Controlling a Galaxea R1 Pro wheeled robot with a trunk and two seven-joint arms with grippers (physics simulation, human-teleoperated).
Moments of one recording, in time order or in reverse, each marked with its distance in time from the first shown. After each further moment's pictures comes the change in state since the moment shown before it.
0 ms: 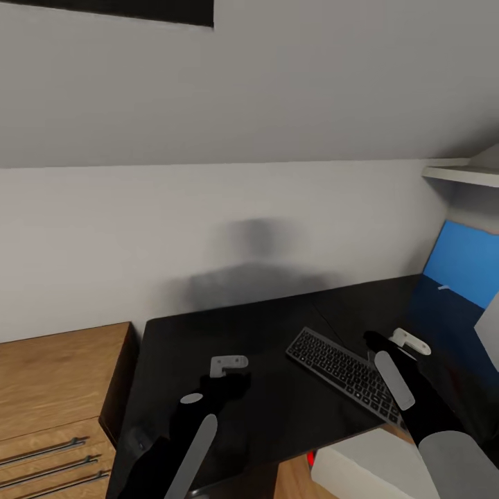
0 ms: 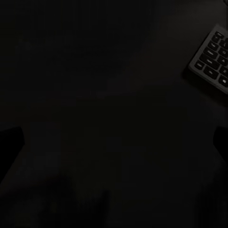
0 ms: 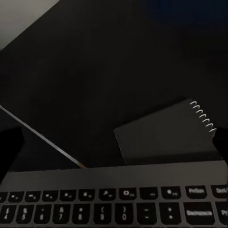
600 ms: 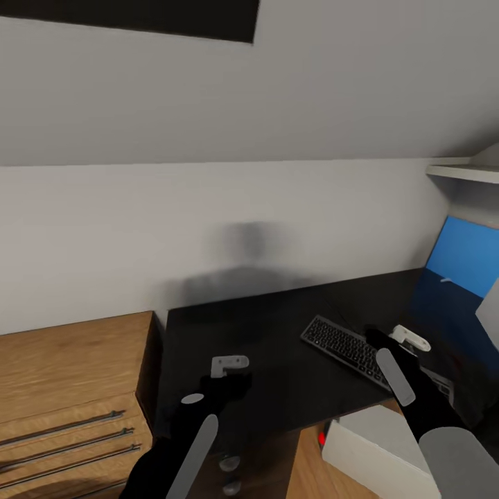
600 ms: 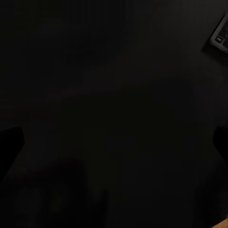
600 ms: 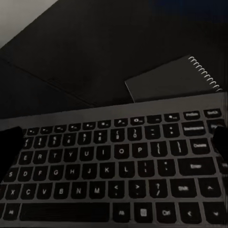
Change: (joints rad) left arm 0.000 -0.004 0.000 0.003 -0.003 0.000 0.000; right arm -0.016 -0.004 -0.007 0.010 0.003 0.003 0.025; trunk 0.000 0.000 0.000
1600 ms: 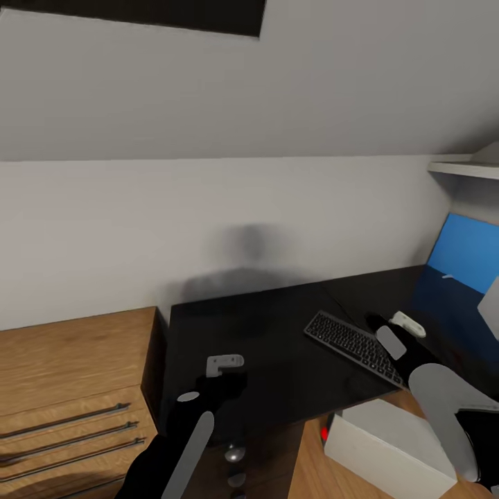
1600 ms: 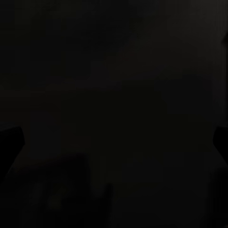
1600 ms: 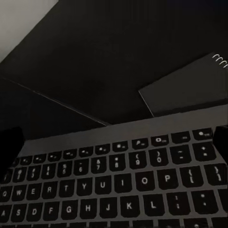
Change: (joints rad) left arm -0.001 0.001 0.034 0.008 0.001 0.005 0.000; right arm -0.344 -0.029 0.006 0.621 -0.032 -0.211 0.224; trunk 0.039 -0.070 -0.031
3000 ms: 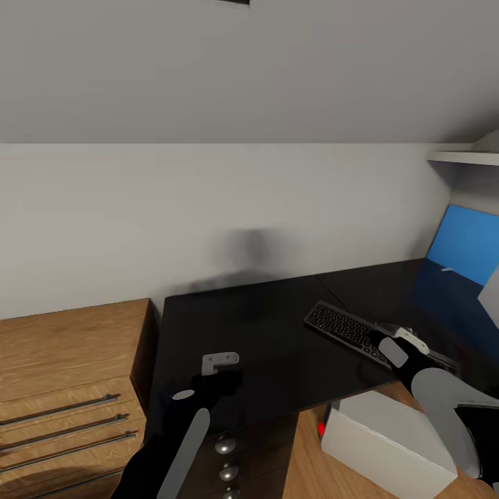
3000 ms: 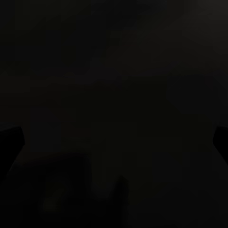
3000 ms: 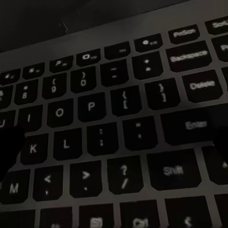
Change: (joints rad) left arm 0.000 0.001 0.032 -0.008 0.004 0.000 -0.003; right arm -0.013 -0.011 0.009 0.152 -0.008 0.026 0.008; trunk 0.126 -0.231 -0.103
